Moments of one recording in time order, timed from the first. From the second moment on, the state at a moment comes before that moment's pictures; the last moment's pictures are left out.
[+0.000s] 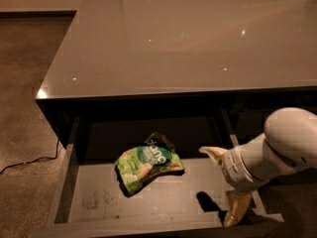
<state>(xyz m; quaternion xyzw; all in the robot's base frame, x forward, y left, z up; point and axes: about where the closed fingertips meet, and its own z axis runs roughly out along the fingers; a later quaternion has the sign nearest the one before) 0.375 -0.147 0.693 -0.76 0.61 0.10 0.20</state>
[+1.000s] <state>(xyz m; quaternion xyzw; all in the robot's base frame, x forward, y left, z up) 0.412 -0.101 0.653 -0.78 0.58 0.16 0.18</state>
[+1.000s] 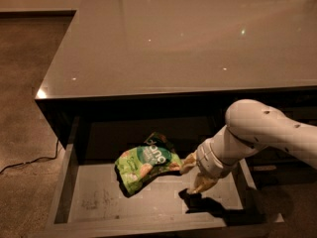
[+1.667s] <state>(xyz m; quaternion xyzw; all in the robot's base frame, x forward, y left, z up) 0.410 -0.087 0.630 -0.79 0.57 0.17 0.15</state>
